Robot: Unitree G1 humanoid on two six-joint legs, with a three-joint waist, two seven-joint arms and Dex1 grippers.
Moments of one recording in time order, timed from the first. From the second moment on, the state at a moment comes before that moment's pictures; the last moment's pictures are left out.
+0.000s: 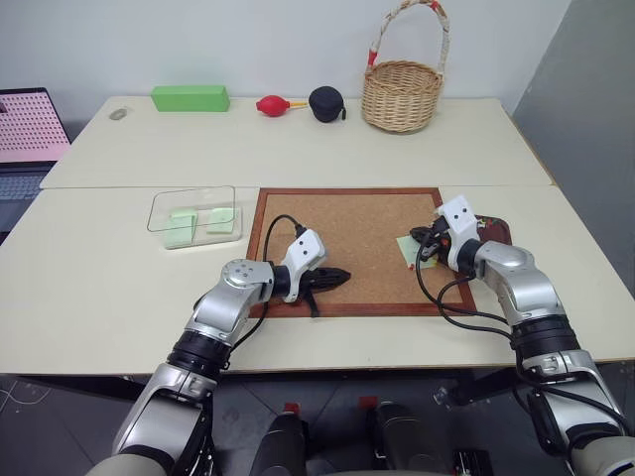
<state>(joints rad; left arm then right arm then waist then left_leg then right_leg) -0.55 0.40 -0.27 0.27 -0.18 0.32 -0.98 -0.60 -0.44 0.05 0.35 0.15 0.36 0.65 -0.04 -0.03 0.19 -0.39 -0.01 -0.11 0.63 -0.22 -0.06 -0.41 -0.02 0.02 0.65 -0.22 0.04</state>
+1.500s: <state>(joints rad) -0.55 0.39 -0.28 0.28 -0.15 0.30 -0.97 -0.50 -0.66 -0.08 0.39 0.03 0.20 0.55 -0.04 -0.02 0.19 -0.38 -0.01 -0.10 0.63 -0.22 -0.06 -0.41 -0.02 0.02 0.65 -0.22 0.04</state>
